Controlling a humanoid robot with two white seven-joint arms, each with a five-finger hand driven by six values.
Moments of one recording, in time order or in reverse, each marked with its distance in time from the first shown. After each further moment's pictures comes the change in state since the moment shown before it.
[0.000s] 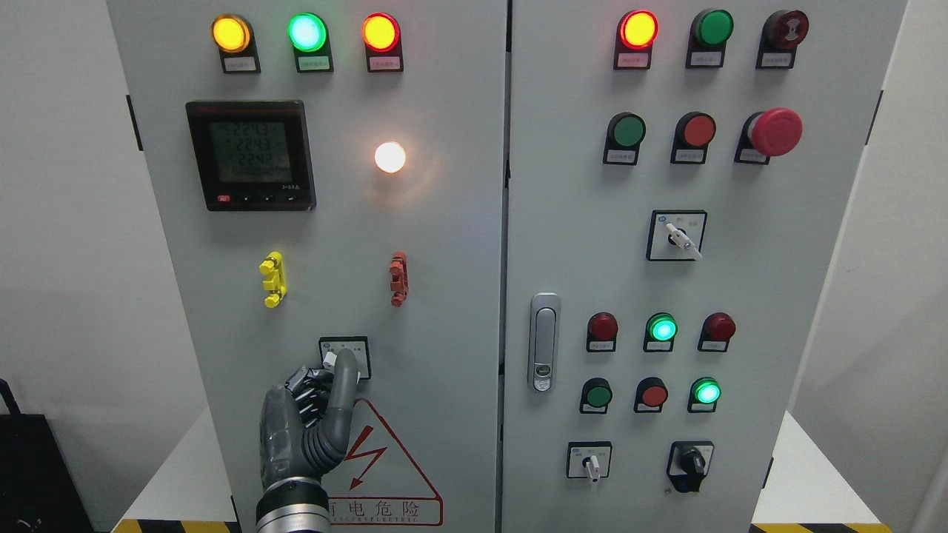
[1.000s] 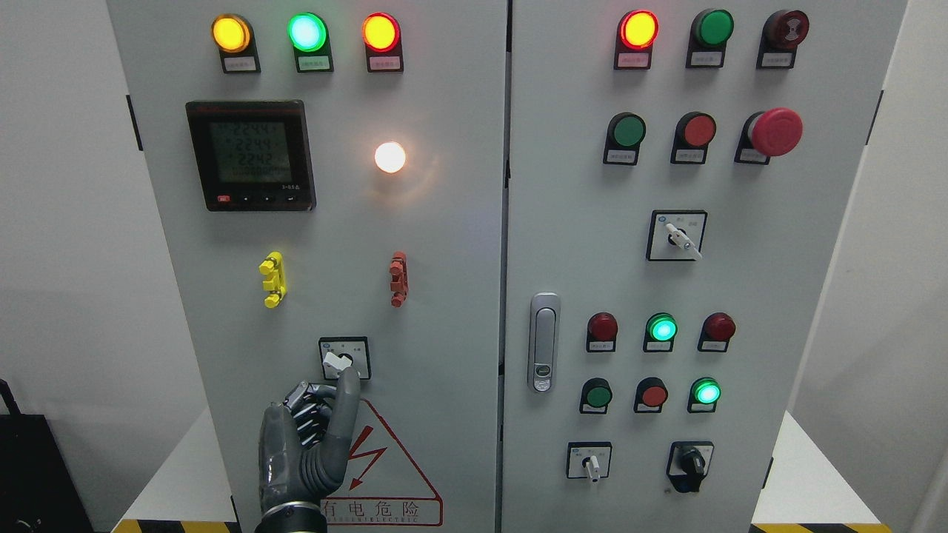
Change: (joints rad) left arm 0.122 0.011 -0.005 -0.011 0.008 -0.196 -0.003; right arm 0.000 0.000 0.000 0.000 0.000 0.000 0.005
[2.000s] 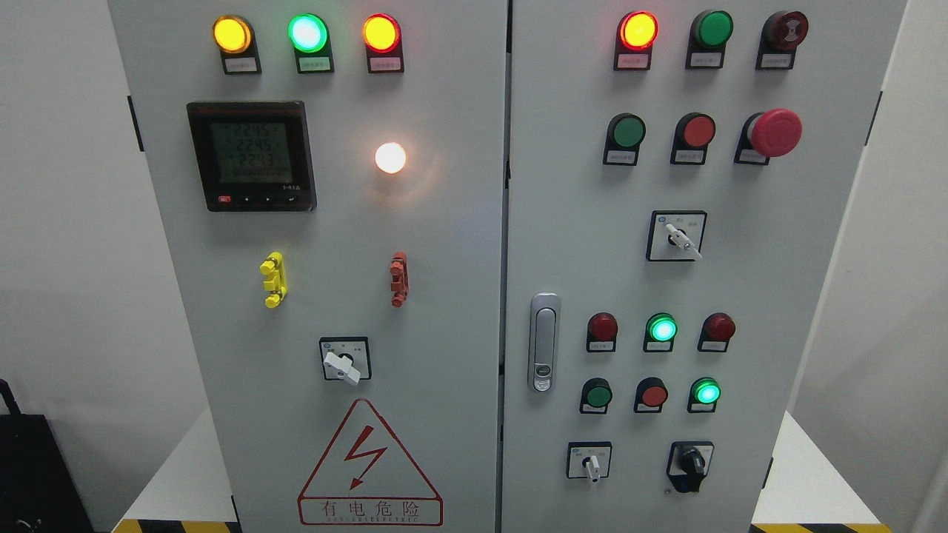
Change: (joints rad) left arm 0.541 0.098 0.150 0.577 0.133 -0.787 -0.373; right arm 0.000 0.000 0.000 0.000 0.000 0.000 0.000
